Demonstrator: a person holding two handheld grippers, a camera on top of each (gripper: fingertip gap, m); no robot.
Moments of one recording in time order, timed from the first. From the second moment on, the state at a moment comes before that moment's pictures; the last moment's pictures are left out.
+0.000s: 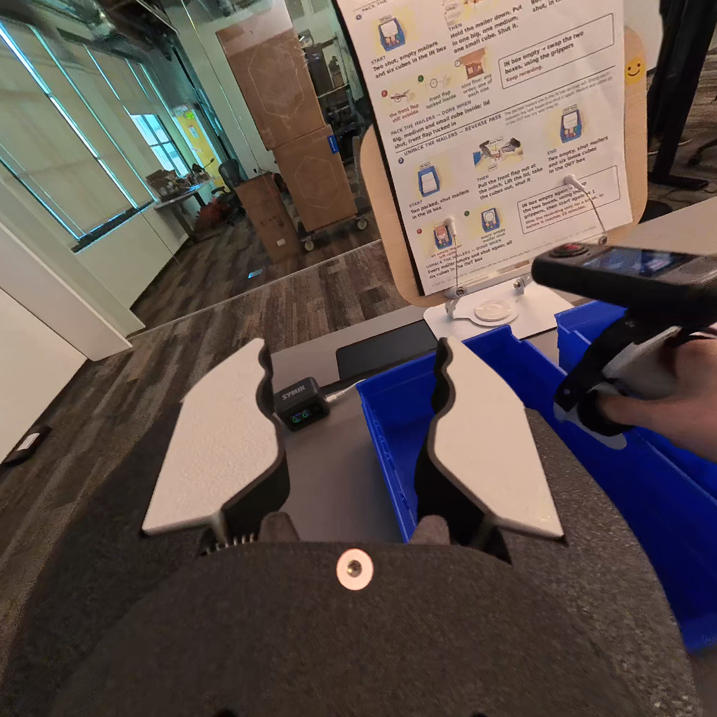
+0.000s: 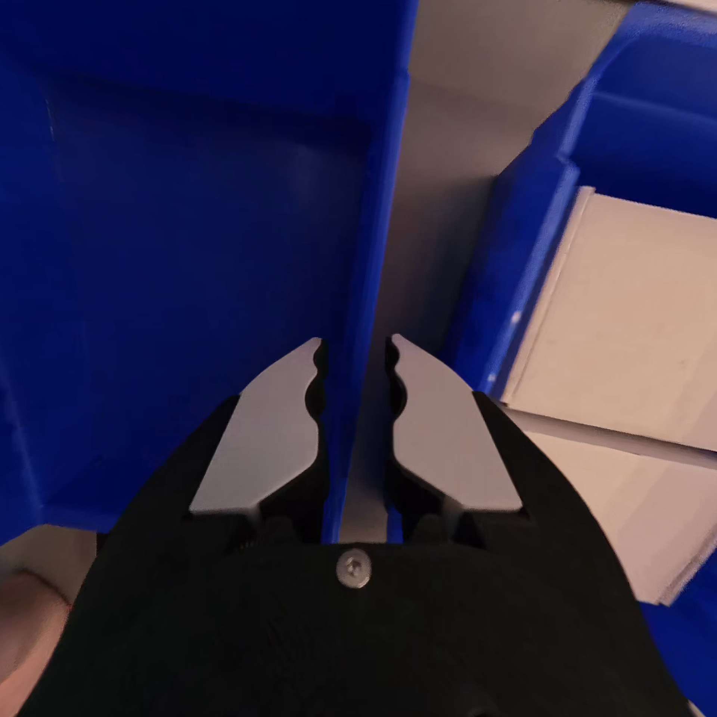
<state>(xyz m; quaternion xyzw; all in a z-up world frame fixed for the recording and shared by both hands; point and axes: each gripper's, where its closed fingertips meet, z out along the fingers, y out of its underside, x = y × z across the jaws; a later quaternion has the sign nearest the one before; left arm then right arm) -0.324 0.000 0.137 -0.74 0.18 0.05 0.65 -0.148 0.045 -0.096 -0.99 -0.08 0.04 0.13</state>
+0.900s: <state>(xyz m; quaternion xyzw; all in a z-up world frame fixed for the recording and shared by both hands) -0.334 -0.015 0.140 -0.75 0.19 0.02 0.63 -0.179 0.066 -0.111 -0.99 -0.03 0.13 0.04</state>
